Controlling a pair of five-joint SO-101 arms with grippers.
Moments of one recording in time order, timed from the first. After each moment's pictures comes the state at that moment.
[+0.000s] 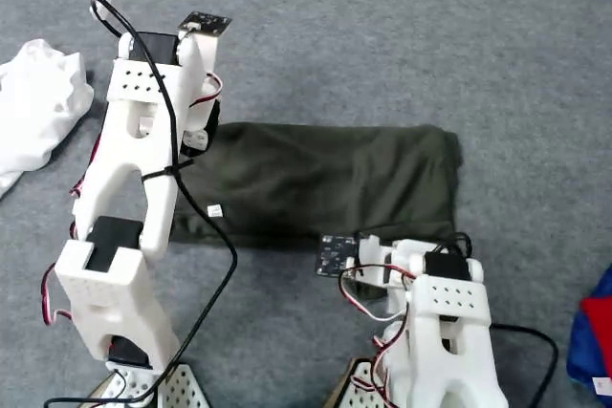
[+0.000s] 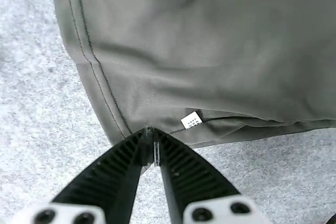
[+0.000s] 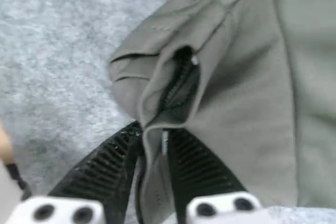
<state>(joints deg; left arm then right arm) 3.9 16.9 -23.3 99.8 -16.0 4.1 -53.0 83.0 59.6 76.4</state>
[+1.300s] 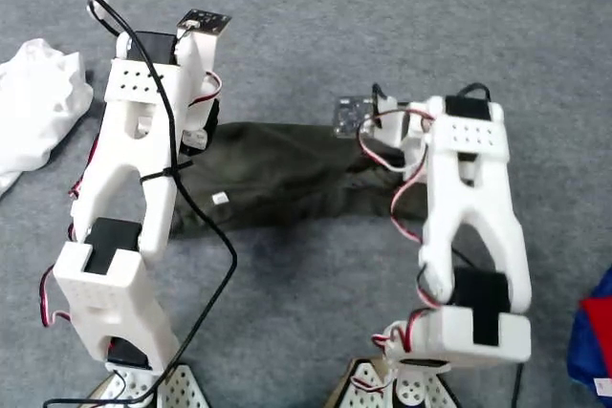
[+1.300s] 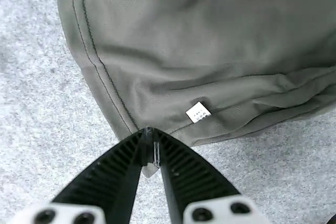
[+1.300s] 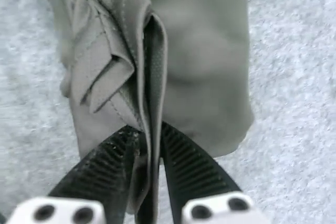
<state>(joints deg) 3.9 16.6 -23.3 99.8 -16.0 3.3 1.0 17.5 66.6 76.4</state>
